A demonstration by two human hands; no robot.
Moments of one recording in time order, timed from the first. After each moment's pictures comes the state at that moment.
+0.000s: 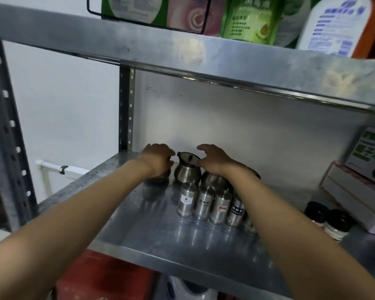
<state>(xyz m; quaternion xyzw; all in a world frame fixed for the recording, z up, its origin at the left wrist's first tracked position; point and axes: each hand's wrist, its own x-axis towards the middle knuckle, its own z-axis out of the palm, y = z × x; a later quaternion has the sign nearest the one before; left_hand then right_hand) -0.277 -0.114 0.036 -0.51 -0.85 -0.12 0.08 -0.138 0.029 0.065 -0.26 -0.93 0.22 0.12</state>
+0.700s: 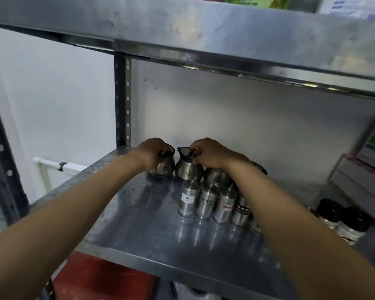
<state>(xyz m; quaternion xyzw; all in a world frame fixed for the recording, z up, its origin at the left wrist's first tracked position) -0.298 -0.109 0.031 -0.53 -0.83 -0.18 0.06 -0.159 0.039 0.059 -0.21 -0.95 0.20 0.09</state>
